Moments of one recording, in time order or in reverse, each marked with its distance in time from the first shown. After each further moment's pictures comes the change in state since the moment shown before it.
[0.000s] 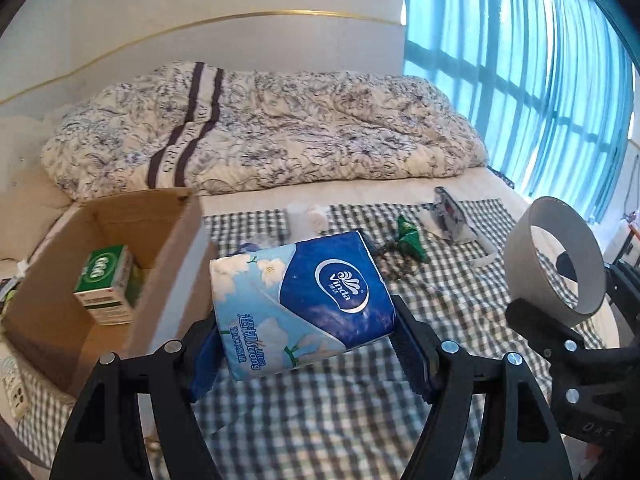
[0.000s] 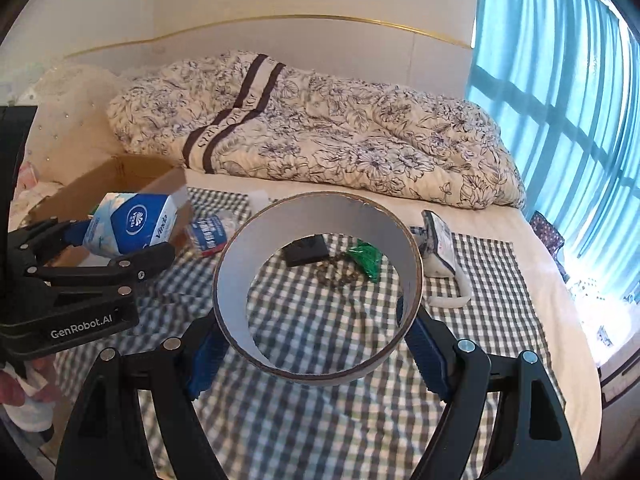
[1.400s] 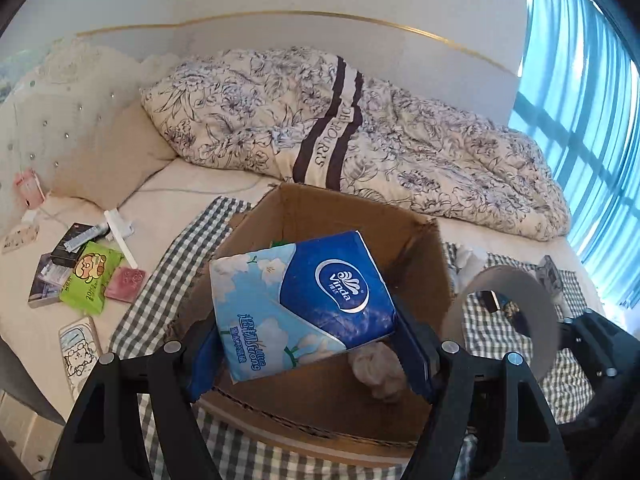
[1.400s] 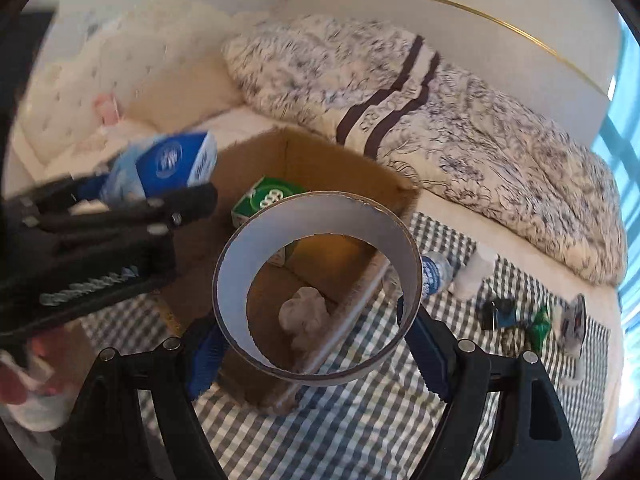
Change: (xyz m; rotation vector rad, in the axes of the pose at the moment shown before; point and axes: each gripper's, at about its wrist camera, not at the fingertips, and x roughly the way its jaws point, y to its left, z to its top) left arm -0.033 0.241 0.001 -0.263 0.002 0.177; right arm 0.073 0.259 0.066 -0.311 0.137 0.234
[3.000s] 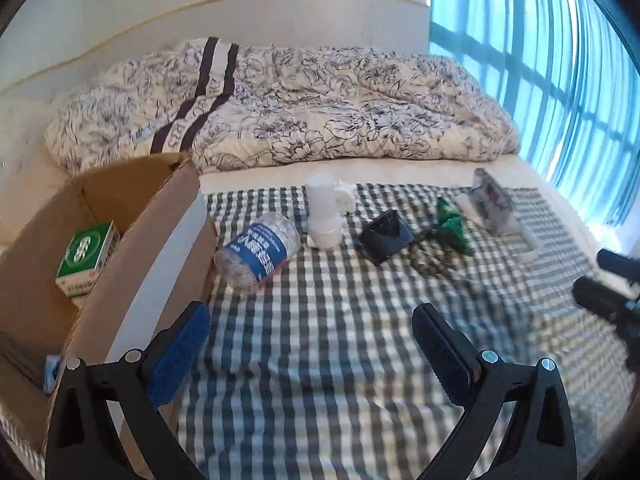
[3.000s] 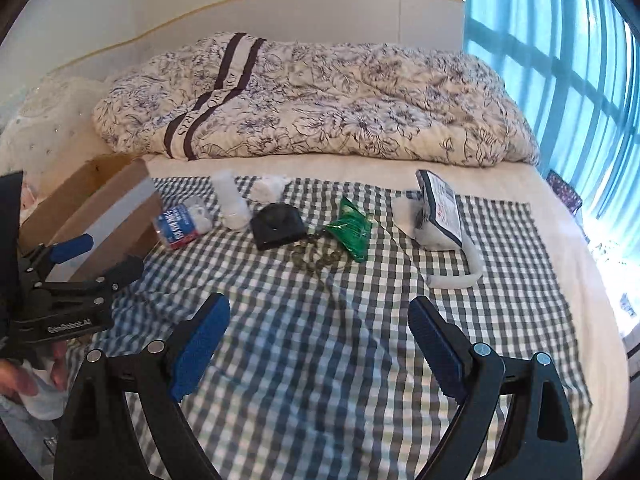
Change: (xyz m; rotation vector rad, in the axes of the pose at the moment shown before) left arm 0.080 -0.251 -0.070 0.249 0.033 -0.086; right arm -0.054 -0.294 -0.173 0.423 -0.069 -0.131
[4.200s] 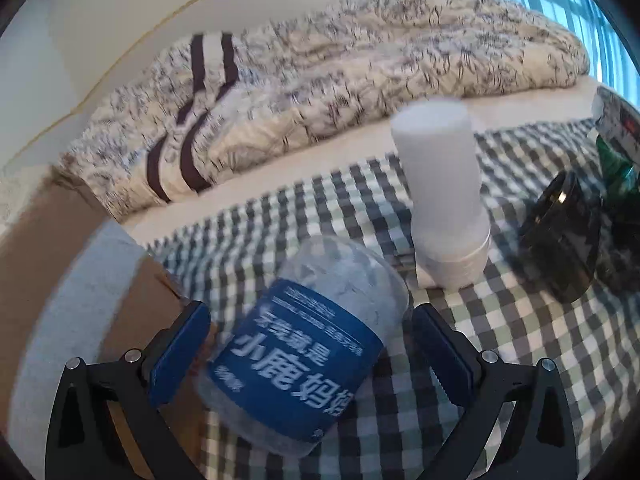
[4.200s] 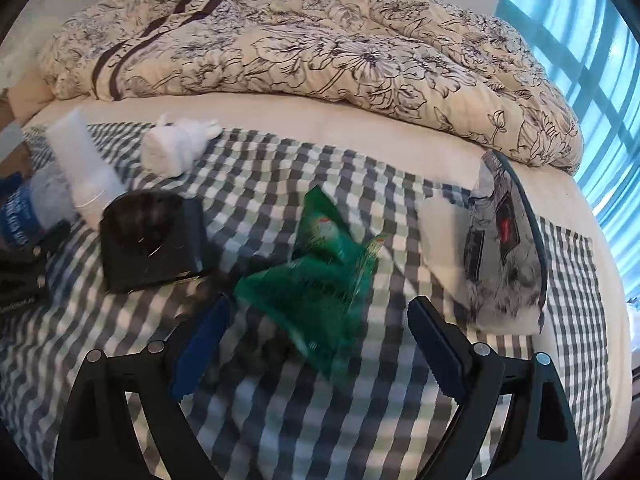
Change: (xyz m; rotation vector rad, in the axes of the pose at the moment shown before) left arm 0.183 0.023 0.021 0.204 0.082 0.251; right arm 0.208 -0.015 0.043 -0.129 0.155 -0.154
